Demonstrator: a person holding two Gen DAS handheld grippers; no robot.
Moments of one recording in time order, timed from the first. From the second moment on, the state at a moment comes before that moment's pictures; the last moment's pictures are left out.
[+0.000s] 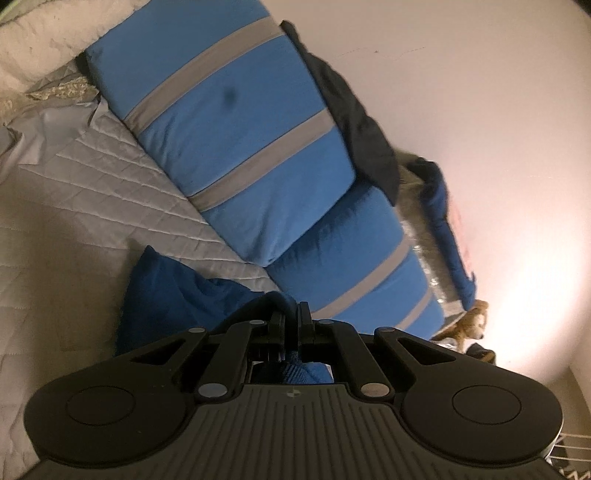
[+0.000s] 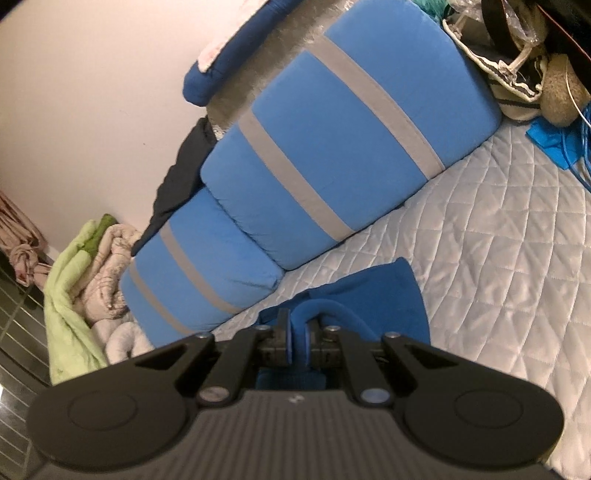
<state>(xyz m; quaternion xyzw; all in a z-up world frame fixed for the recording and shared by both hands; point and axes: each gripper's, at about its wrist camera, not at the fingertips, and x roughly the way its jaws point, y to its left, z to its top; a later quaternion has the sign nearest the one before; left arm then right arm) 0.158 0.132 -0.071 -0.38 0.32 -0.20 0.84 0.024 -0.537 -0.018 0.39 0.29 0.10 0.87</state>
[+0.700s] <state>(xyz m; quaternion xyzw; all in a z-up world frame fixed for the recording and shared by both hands) 0.255 0.117 -0.147 -0.38 0.40 -0.14 0.83 0.139 -0.539 -0.110 0.41 0.33 0.06 0.85</state>
